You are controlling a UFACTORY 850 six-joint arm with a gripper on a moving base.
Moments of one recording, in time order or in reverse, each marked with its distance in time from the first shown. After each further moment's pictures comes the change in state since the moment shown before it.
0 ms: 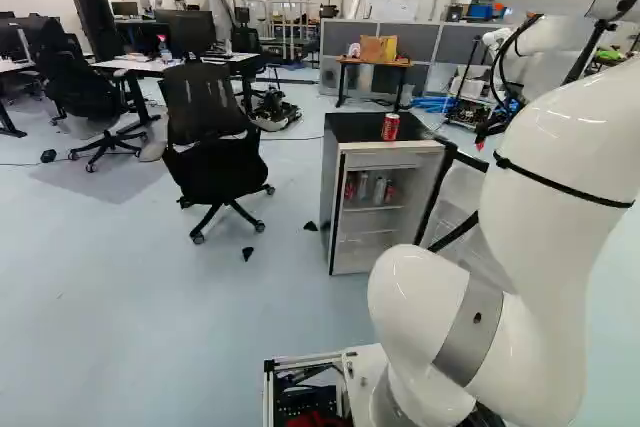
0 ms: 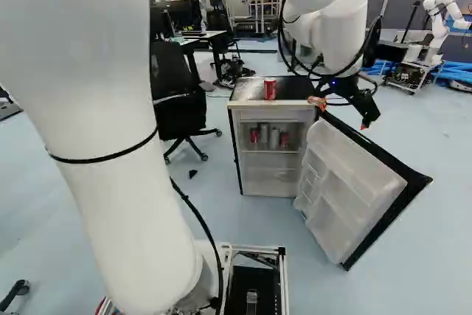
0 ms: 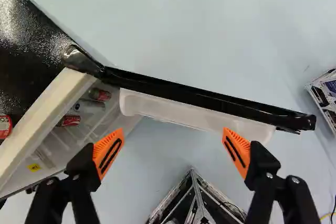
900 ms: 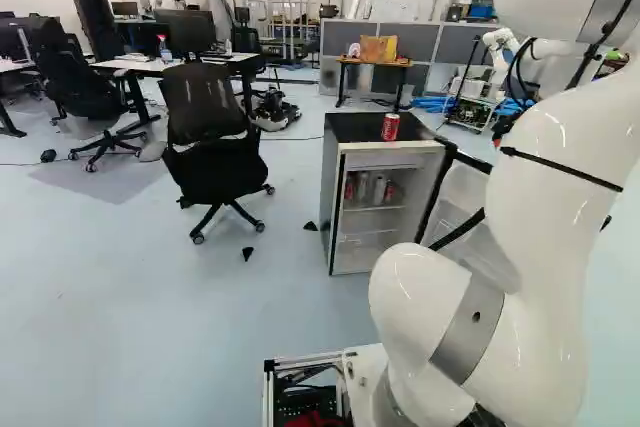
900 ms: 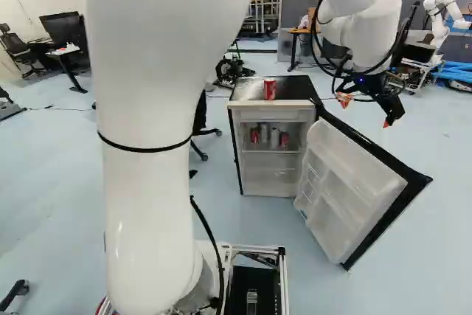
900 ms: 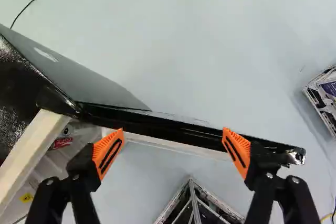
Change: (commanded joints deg) arm -2.9 -11.7 -14.1 0.0 -2.7 0.0
